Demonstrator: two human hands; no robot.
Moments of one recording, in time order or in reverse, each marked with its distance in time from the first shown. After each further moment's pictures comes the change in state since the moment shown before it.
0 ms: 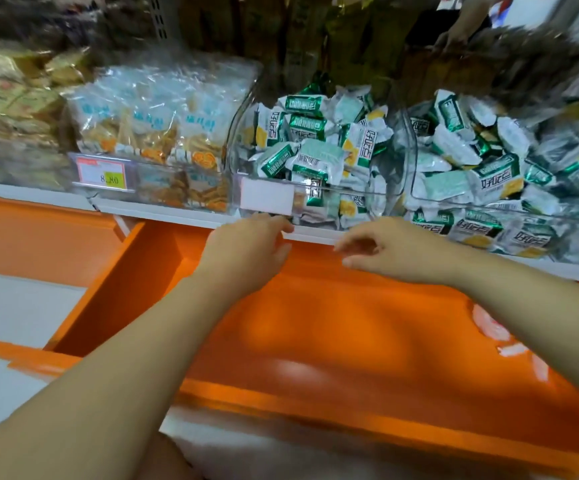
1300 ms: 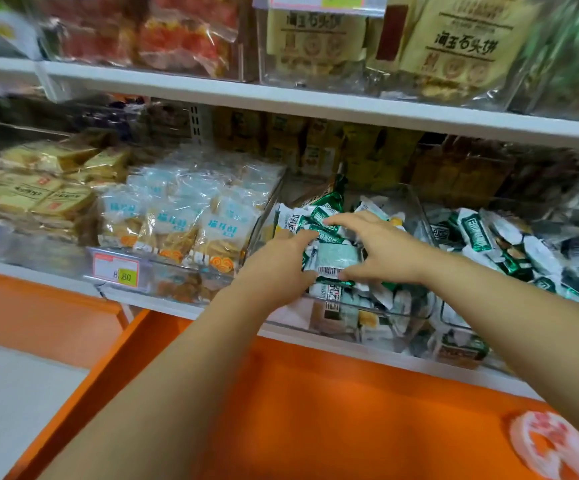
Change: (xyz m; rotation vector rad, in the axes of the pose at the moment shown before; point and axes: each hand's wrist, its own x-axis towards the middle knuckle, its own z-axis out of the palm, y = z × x) left_hand 0.109 -0.016 -0.049 -0.268 0.027 -0.051; right_hand 0.122 0.002 -0.091 -0.227 0.236 -0.099
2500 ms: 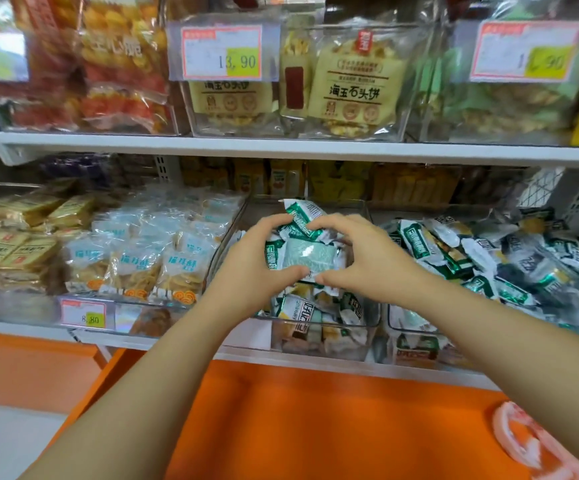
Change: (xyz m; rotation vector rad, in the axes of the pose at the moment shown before) left_hand -0.010 0.047 -0.026 -0.397 0.196 0.131; right_hand -0.057 -0.007 -0.035 0.298 0.297 0.032
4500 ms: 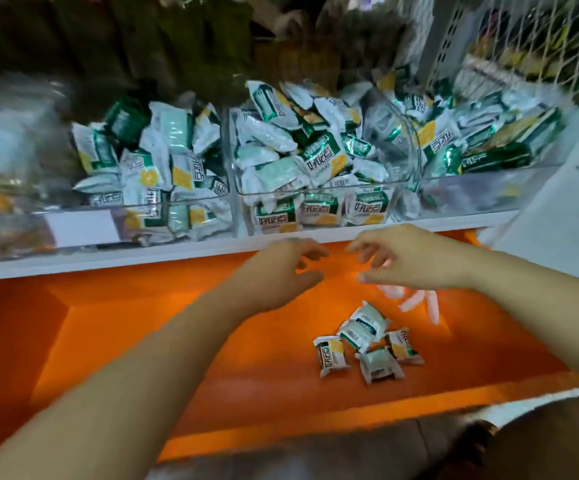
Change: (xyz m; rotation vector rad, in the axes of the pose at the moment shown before) left_hand -0.085 0.060 0.200 0.103 -0.716 0.127; right_hand -0.222 0.113 -0.044 -0.198 -0.437 0.398
